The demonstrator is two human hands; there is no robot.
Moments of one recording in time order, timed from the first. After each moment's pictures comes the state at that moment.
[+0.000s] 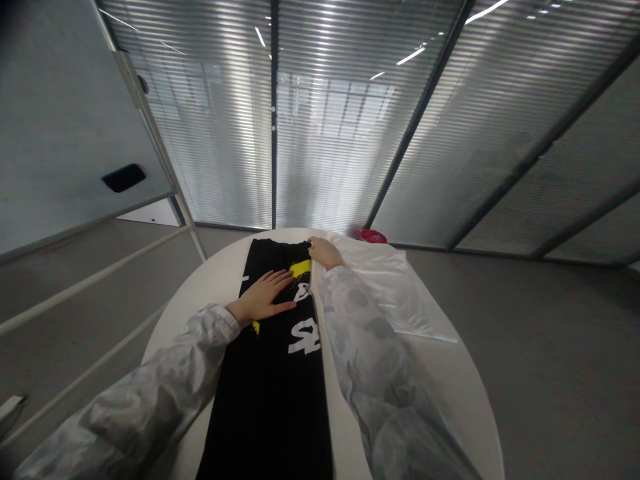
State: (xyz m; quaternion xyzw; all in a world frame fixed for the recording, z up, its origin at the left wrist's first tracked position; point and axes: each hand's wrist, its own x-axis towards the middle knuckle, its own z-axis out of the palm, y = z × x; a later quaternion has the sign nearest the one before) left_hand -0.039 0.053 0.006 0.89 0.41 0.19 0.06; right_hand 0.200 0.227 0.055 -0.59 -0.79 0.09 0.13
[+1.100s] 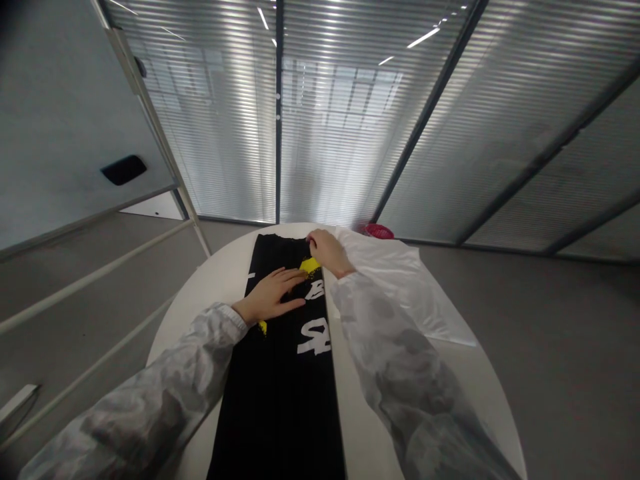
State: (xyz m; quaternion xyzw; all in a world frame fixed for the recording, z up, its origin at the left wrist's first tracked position) left_hand -0.040 0.051 0.017 0.89 0.38 0.23 0.08; right_hand 0.189 0.215 0.041 -0.48 -0.85 0.02 0.22
